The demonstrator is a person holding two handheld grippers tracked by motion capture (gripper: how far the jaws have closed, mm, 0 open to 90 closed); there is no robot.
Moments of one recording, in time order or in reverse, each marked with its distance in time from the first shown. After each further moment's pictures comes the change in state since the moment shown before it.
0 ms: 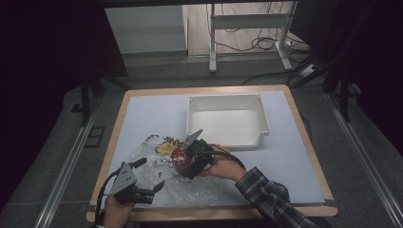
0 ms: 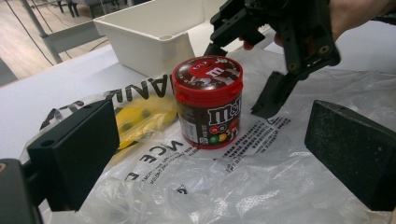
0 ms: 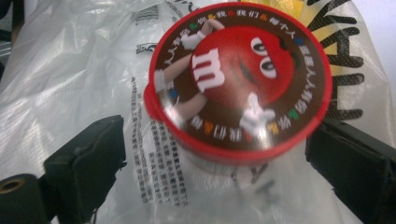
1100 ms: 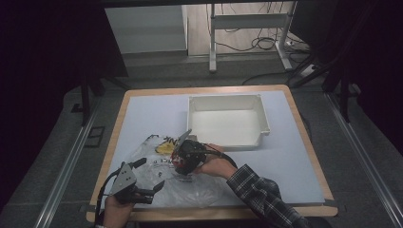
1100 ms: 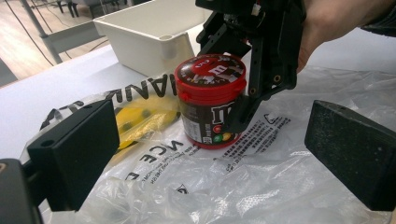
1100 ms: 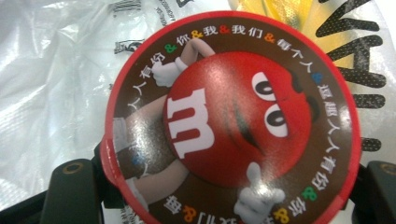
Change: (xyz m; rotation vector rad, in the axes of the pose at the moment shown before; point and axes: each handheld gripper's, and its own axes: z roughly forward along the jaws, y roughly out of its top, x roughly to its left) left arm 0.000 0.000 0.000 0.000 -0.001 0.002; right arm 0.000 0.016 0.018 0.091 -0.035 -0.025
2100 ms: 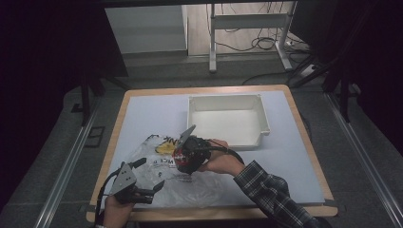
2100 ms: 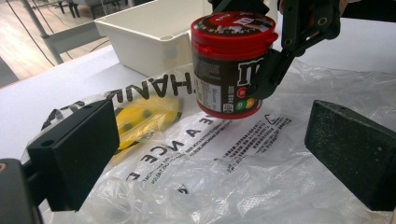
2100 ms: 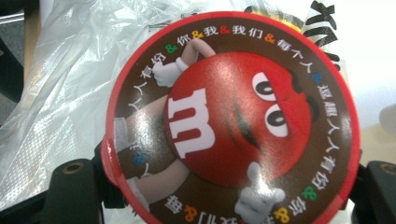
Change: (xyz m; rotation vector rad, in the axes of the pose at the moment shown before) left arm 0.000 0.000 0.000 0.000 0.003 0.003; right arm 0.006 0.006 -0.041 -0.029 0.013 -0.074
